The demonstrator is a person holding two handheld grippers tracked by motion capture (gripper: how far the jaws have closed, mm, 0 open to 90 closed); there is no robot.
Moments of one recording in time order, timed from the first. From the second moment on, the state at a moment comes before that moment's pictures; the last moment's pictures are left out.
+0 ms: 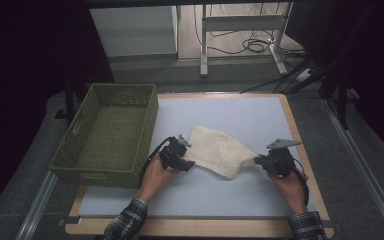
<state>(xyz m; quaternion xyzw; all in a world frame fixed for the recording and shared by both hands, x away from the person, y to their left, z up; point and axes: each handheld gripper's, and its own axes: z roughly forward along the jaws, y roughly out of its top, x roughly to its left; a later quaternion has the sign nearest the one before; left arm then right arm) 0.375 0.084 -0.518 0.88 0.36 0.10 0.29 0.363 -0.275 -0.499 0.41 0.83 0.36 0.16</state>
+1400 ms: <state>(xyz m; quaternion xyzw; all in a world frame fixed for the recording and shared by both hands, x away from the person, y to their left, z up) 0.438 0.070 -0.440 0.85 0.34 0.15 0.37 0.390 -0.248 -0.449 0.37 0.83 0.39 0.14</state>
